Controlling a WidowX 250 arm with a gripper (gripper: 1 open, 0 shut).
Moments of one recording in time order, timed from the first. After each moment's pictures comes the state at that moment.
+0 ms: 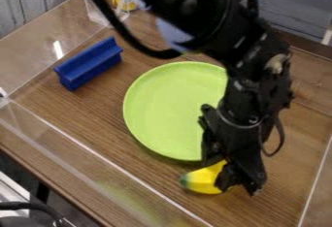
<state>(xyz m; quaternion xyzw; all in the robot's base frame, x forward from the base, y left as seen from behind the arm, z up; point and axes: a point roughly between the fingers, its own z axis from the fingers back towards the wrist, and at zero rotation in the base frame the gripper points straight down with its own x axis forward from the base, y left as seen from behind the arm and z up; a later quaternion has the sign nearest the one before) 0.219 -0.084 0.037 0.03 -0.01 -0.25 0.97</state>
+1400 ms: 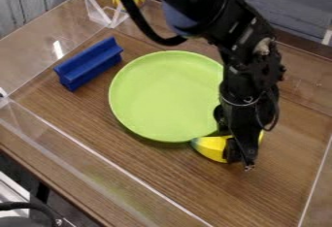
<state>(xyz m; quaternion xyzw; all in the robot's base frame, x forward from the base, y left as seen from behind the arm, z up) 0.254 -0.073 0.020 0.02 -0.07 -0.38 0.92</state>
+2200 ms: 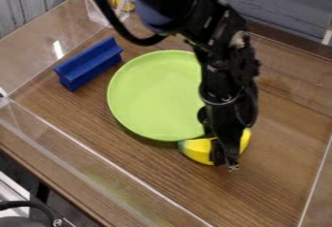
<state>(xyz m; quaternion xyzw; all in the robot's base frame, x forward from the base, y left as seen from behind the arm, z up) 0.240 -0.057 0.025 -0.01 -0.06 -0.37 0.93</state>
